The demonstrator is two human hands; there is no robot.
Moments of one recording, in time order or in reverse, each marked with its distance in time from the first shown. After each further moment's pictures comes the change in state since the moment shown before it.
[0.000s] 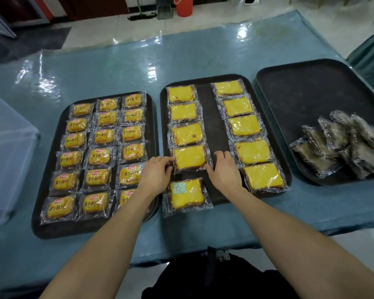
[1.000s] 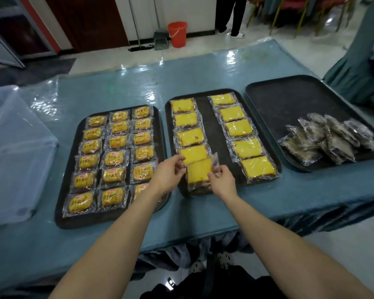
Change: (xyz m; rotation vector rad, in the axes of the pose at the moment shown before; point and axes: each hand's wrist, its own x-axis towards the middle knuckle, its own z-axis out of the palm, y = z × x) left_hand -0.061 0.039 -0.050 -0.270 -0.054 0.085; right_hand -0.091 -0.040 -0.012 0.647 -0.014 0.374
